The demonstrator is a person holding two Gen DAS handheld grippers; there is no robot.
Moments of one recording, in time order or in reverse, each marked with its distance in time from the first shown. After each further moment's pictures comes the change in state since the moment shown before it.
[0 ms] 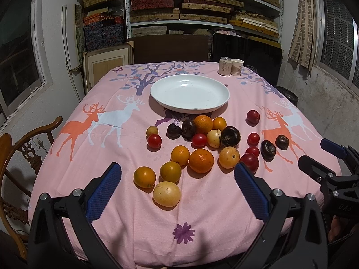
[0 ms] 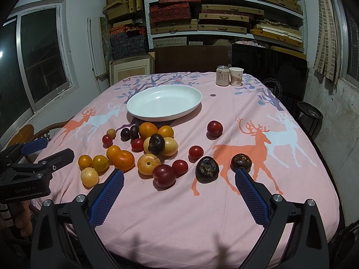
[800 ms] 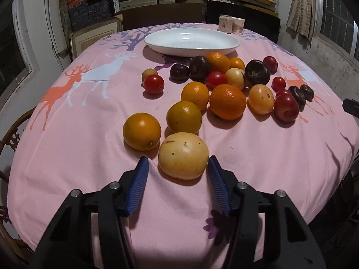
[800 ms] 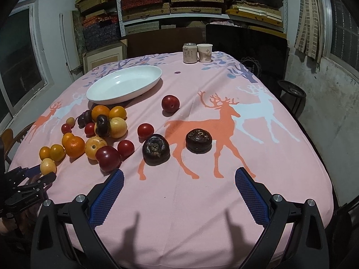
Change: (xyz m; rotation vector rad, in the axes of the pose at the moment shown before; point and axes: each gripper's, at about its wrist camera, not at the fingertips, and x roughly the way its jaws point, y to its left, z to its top) left arm 0.095 0.024 -0.076 0.066 0.184 -0.029; right arm 0.036 -0.064 -0.030 0.085 0.104 -0.121
